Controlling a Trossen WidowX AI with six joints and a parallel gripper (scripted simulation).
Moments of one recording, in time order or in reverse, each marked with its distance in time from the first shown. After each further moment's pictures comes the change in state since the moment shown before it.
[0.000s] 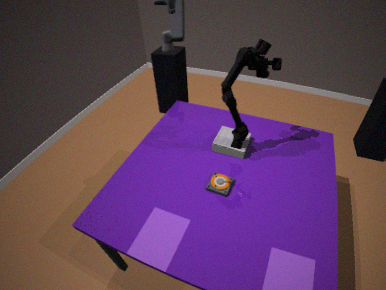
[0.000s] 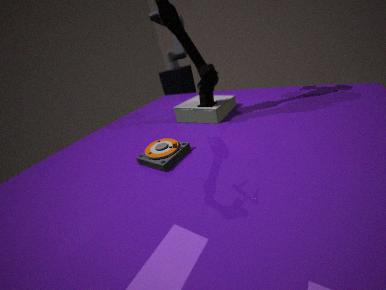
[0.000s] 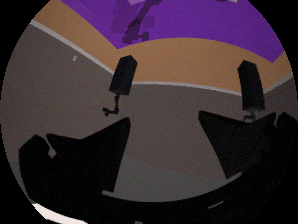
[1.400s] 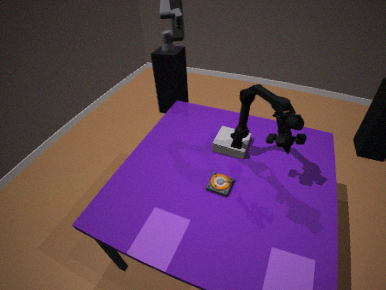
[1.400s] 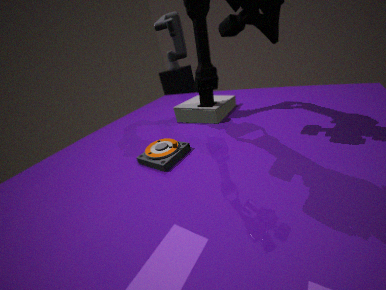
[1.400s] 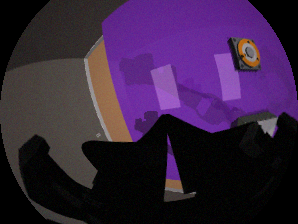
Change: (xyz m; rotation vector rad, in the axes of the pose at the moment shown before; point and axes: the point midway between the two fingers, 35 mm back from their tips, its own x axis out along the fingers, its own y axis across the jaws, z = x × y) arm -0.094 0.202 0.407 -0.177 -1.118 0.082
